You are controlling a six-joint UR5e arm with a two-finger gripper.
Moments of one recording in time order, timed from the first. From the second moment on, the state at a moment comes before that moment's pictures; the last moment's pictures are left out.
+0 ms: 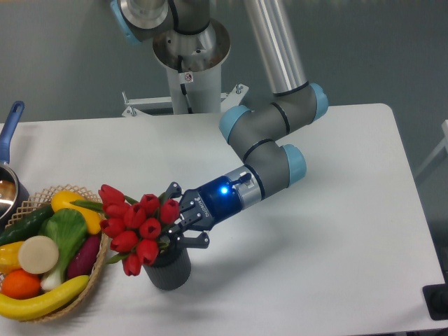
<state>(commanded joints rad) 2.53 -2.14 -1.82 -0.73 -0.06 1.43</state>
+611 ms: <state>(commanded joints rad) 2.54 -2.15 -1.83 -0.73 -0.06 1.43</state>
